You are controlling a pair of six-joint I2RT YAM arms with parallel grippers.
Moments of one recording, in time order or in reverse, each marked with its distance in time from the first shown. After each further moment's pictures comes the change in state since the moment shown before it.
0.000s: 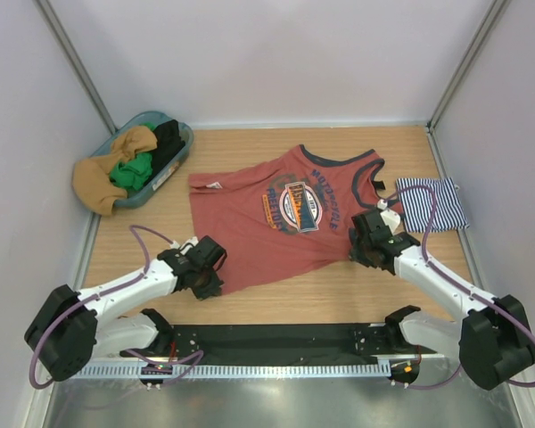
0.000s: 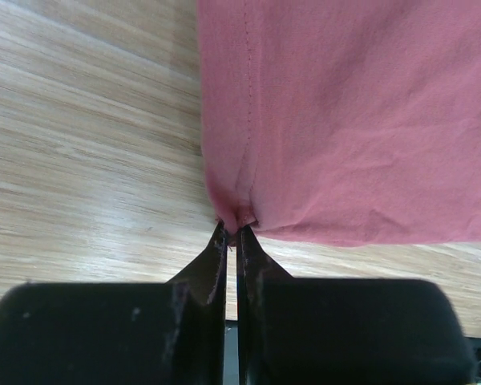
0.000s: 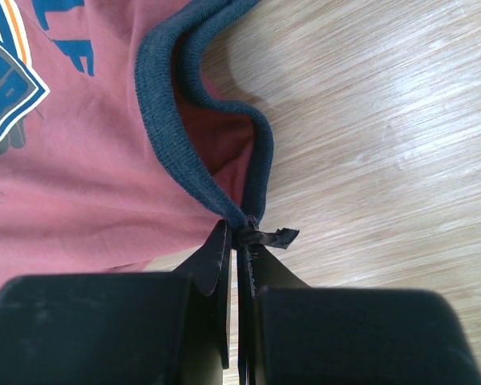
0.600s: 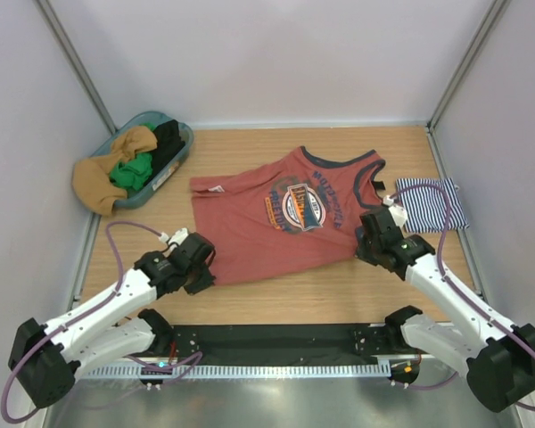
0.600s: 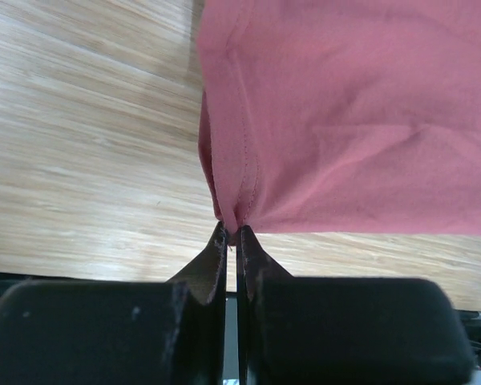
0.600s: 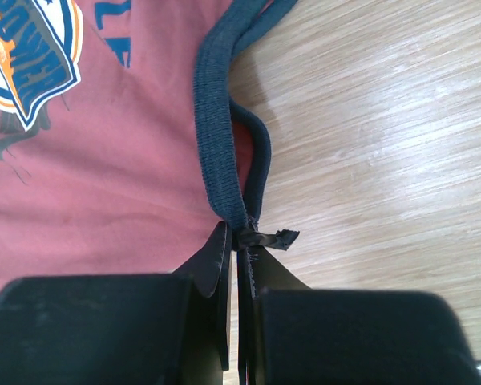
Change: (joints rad) left arm 0.000 -0.202 0.068 -0.140 -0.072 0.055; right arm 0.000 -0.140 0.060 -0.130 0.023 -0.075
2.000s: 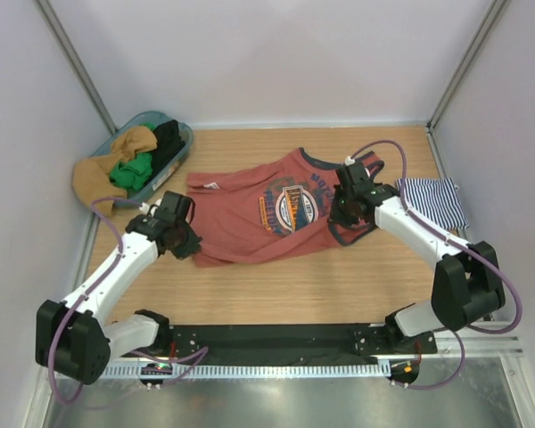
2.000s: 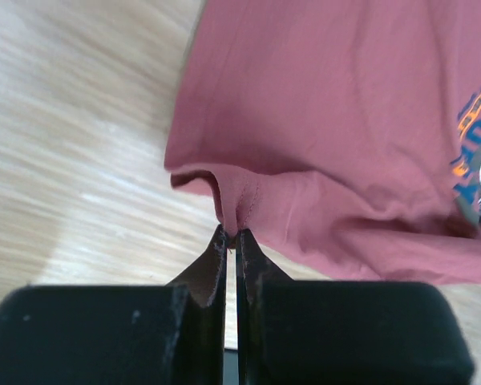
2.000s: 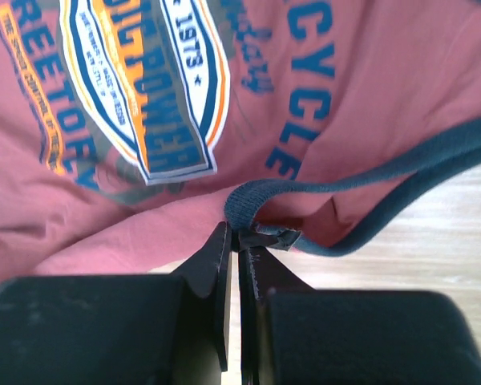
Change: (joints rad) left arm 0.383 0.203 0.234 -0.006 0.071 0.200; right arm -0.013 0.480 0.373 0.110 -0.227 -0.207
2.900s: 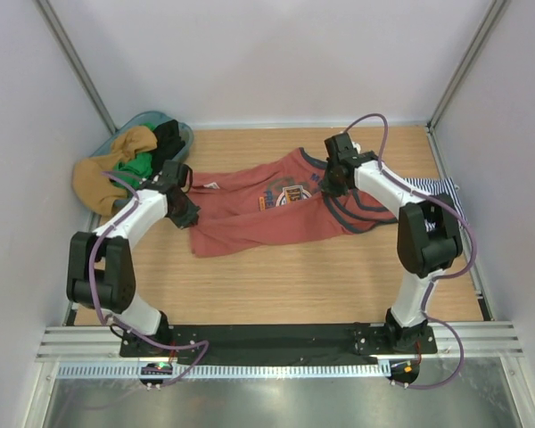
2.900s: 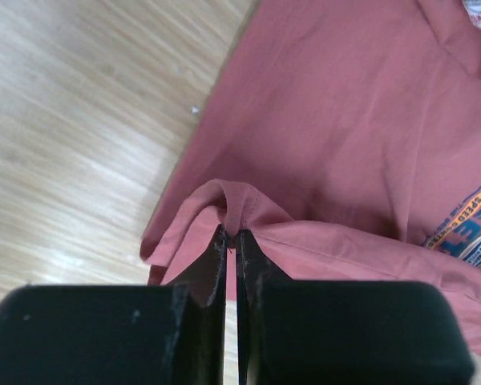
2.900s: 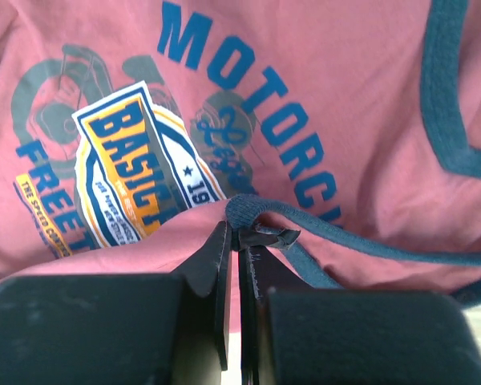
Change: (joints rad) left arm 0.166 0.416 0.236 0.142 0.004 0.066; right arm -0.064 0.400 0.376 -0.003 0.067 0.013
